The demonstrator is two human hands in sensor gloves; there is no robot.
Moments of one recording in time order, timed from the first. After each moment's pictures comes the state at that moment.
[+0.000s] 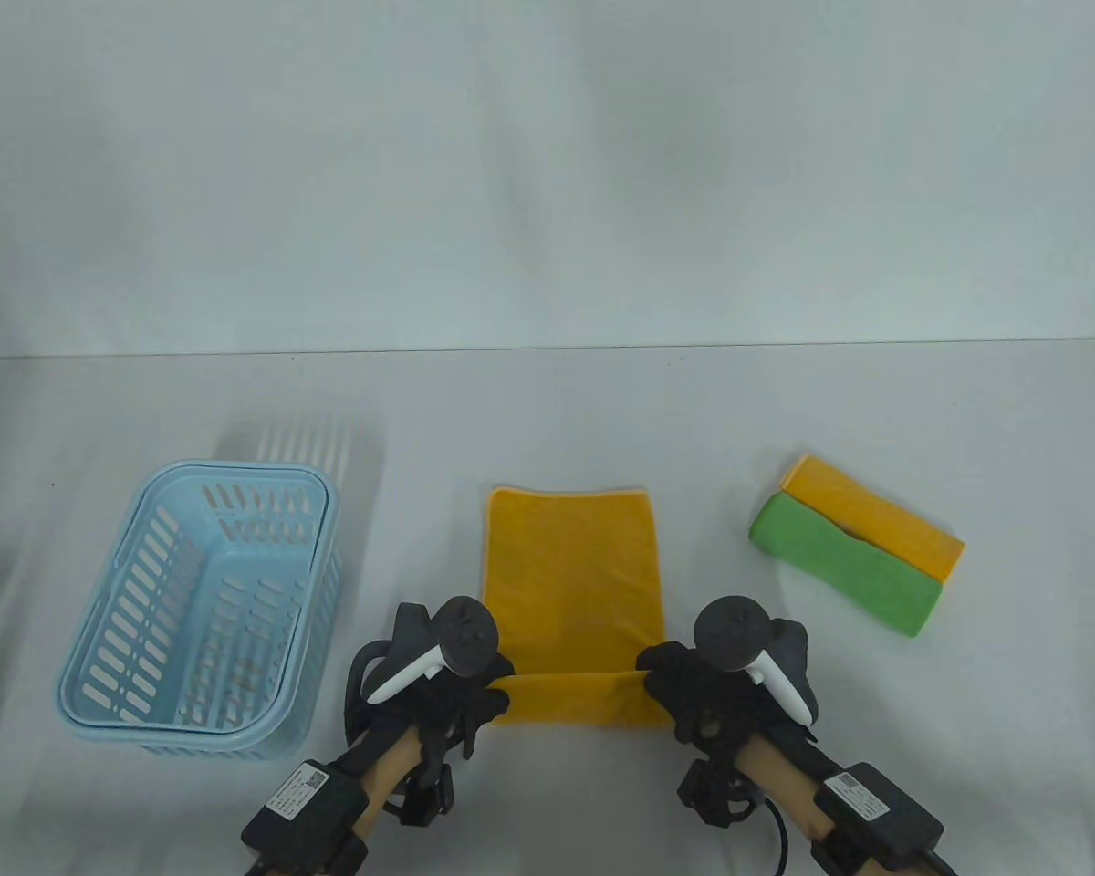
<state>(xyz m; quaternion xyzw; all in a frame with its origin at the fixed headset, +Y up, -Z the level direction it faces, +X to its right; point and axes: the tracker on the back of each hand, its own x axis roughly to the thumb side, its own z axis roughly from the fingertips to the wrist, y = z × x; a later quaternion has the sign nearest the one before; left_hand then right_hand) -0.137 -0.740 -0.324 -0.22 -0.10 0.09 0.97 0.154 -0.754 -0.318 -0.02 0.17 0.94 0.28</state>
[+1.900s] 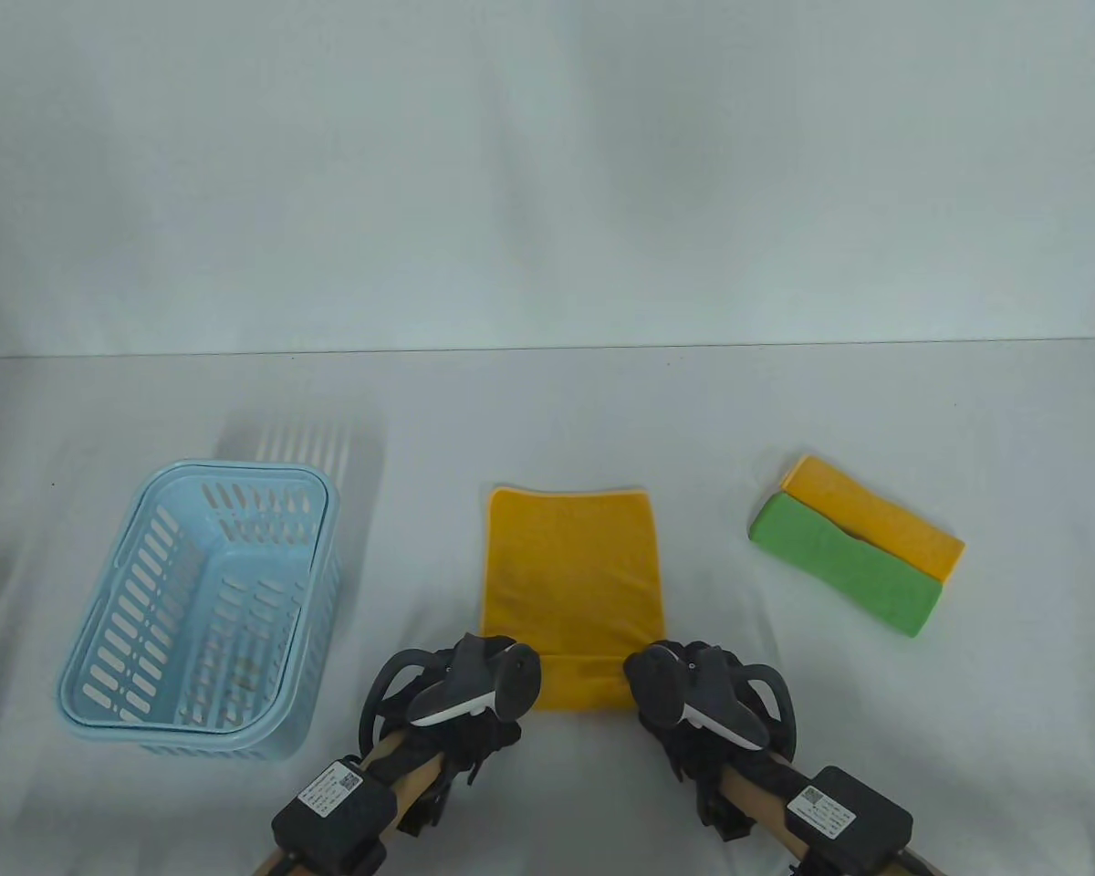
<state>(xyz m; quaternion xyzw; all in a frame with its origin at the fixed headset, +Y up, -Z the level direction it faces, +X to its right) -0.107 -0.763 -0.312 -0.20 -0.18 -0.07 0.96 0.117 -0.759 -0.298 0.10 0.08 0.99 0.04</state>
